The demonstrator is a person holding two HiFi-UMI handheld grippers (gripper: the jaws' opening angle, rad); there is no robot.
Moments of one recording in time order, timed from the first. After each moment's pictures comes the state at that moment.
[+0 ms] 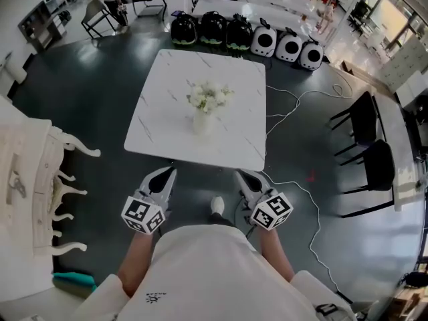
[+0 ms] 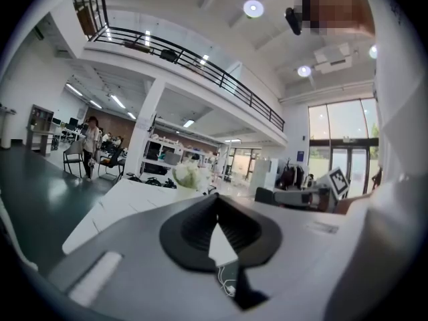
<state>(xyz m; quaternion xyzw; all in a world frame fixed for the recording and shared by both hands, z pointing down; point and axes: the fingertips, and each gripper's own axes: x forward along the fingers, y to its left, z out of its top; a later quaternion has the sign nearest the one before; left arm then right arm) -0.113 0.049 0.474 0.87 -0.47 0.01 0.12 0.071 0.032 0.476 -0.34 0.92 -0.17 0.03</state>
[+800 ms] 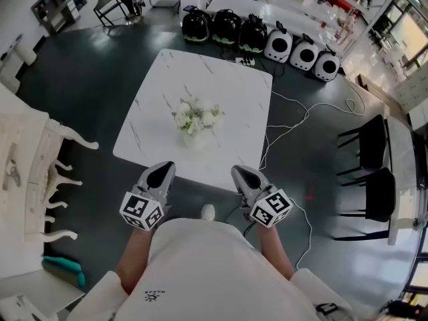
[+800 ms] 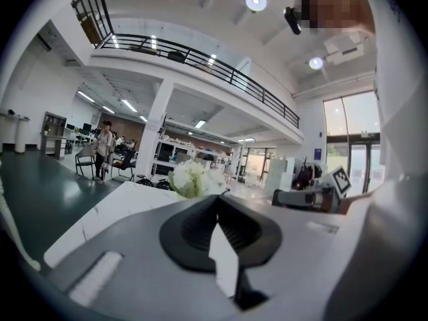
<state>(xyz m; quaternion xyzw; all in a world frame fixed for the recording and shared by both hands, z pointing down) -0.065 -0.062 0.484 0.84 -0.53 0.01 0.12 0.114 -0.093 0.489 -0.28 0.95 -0.17 0.01</state>
